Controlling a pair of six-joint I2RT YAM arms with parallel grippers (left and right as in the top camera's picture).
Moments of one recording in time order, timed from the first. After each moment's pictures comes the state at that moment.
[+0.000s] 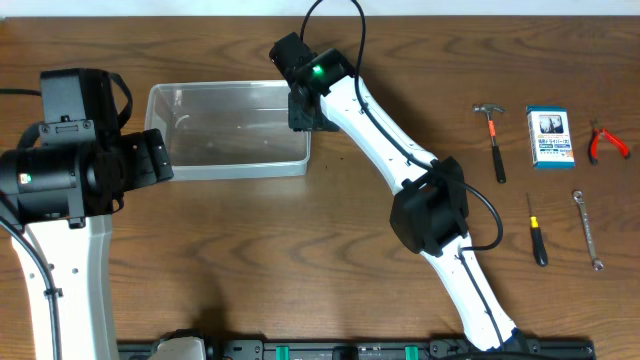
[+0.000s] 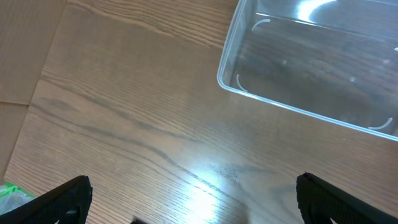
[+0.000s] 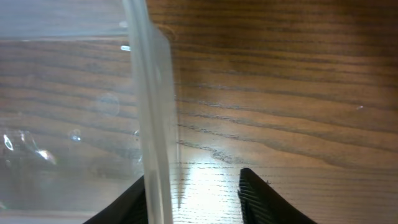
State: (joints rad) left arm 0.09 1.31 1.65 -1.44 -0.27 -0.15; right arm 0.64 2.53 2.47 -1.27 0.09 0.64
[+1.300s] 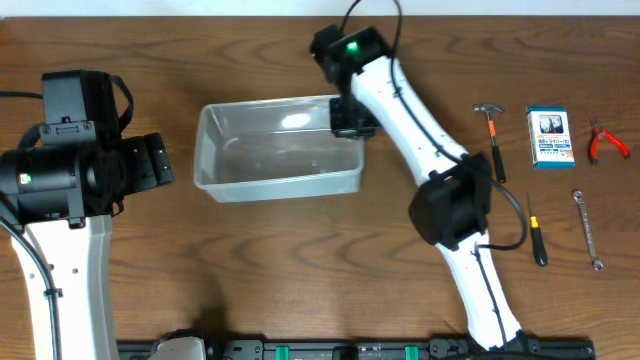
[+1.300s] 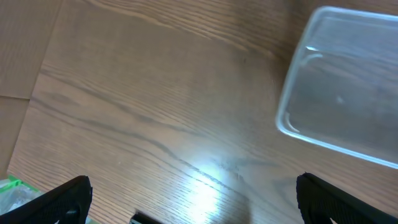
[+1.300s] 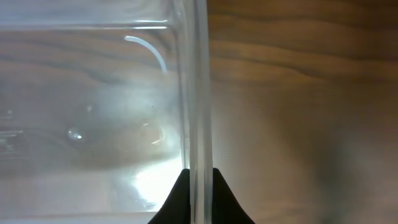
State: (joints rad) left arm 0.09 1.31 1.65 -1.46 -0.27 -0.15; right arm 0.52 2.47 2.49 -1.65 0.08 0.52
